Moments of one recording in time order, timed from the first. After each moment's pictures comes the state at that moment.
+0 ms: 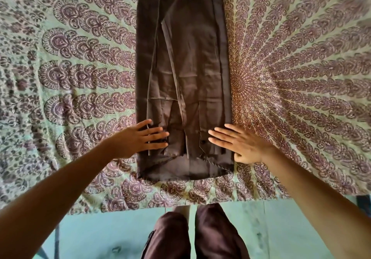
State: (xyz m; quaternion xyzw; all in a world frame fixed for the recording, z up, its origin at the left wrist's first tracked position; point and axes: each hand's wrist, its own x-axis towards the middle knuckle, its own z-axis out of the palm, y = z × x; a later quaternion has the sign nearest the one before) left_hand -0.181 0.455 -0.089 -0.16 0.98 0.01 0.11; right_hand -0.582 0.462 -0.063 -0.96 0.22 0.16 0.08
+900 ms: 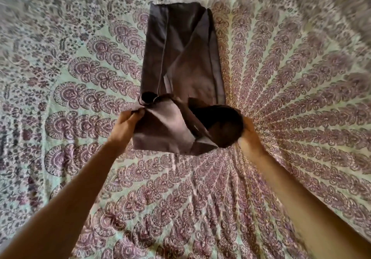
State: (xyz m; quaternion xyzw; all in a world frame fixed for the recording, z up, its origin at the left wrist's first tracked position) left_hand -0.224 0.330 0.007 -0.65 0.36 0.56 -0.37; right_hand -0.516 0.337 0.020 -0.43 0.56 -0.40 0.58
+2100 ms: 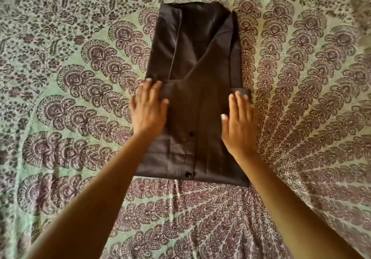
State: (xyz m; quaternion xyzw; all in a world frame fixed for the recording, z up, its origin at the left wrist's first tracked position) left_hand -0.260 0.182 -0.080 -0.77 0.61 0.12 -0.12; right_hand -0.495 0.194 -0.097 -0.74 0.65 -0.16 0.03
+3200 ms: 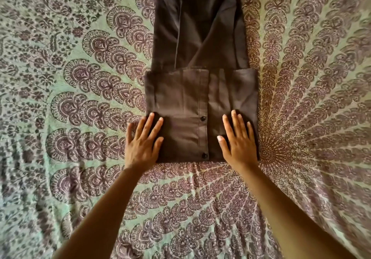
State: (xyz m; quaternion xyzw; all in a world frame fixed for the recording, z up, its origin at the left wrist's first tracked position) left_hand -0.191 0.302 -0.106 -0.67 0.73 0.16 0.06; right_hand -0.477 0.291 -0.104 -0.75 0.65 -0.01 0.15
